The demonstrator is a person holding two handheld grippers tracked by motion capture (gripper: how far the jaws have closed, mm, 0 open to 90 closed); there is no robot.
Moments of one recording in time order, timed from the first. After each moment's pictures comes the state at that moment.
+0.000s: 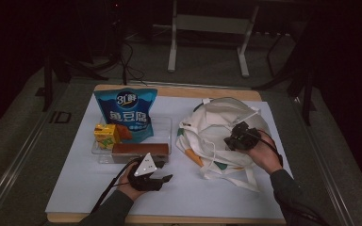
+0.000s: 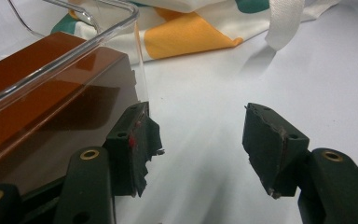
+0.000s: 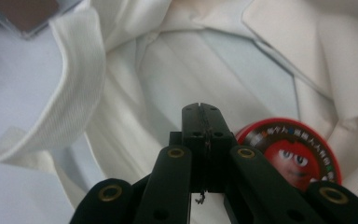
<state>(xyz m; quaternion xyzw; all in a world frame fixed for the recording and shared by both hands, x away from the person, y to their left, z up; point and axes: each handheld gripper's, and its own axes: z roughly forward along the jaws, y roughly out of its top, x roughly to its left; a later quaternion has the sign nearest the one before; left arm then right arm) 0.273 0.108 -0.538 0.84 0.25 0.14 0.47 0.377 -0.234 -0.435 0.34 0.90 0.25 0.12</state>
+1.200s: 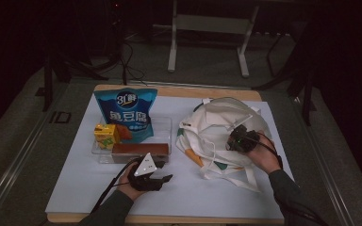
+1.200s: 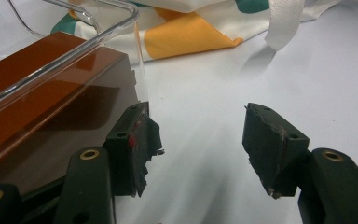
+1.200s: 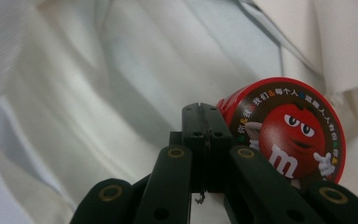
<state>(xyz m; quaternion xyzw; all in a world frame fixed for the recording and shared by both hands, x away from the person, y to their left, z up) 0.273 0.108 -0.538 0.84 0.25 0.14 0.47 0.384 -0.237 -0.456 0.34 0.91 0.19 0.15</state>
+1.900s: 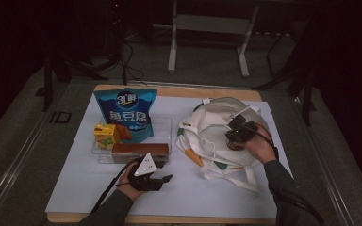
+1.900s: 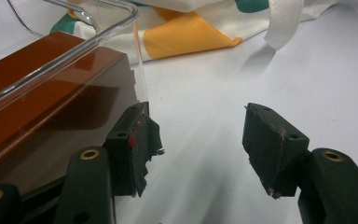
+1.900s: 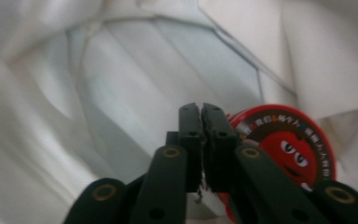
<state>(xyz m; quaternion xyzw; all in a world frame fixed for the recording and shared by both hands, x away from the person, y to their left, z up) 0.273 0.107 -0.538 0.84 0.25 0.14 0.47 0.408 -0.232 -0.439 0.37 0.89 0.20 0.16</state>
